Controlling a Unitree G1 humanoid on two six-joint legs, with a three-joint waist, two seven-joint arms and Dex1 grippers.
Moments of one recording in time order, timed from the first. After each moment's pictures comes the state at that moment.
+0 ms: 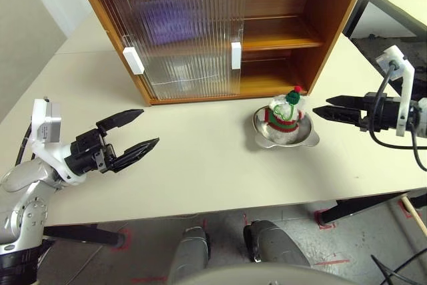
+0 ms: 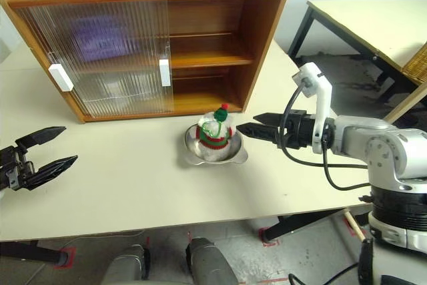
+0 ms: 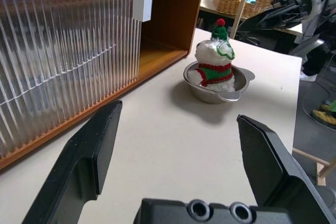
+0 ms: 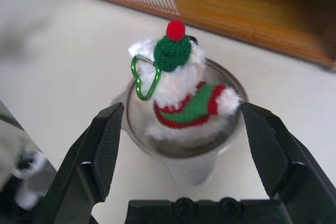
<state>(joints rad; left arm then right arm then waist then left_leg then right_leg) 0.12 0.73 0.45 -0.21 -0.74 0.24 -1.15 -0.46 -0.93 -0.21 -0.18 0.72 1.18 0.90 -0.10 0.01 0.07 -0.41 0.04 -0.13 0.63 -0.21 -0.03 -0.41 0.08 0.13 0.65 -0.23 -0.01</state>
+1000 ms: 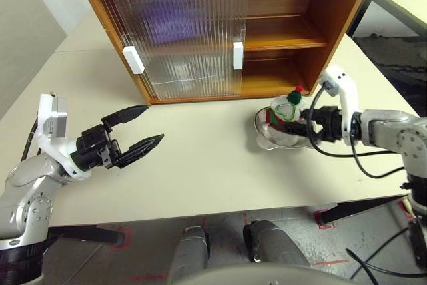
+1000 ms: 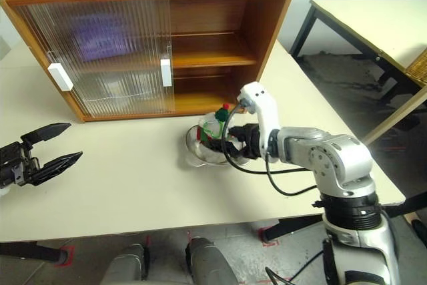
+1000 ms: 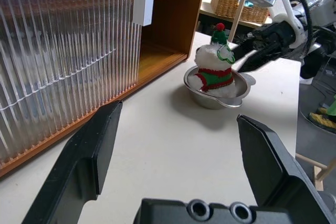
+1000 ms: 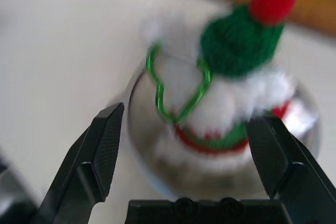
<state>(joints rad) 0.08 0.72 0.42 -0.23 -0.75 0.26 -1.13 -0.49 -0.66 -0.05 -0.32 0.65 1.24 0.57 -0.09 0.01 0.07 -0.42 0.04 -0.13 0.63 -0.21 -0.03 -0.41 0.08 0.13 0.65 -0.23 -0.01</state>
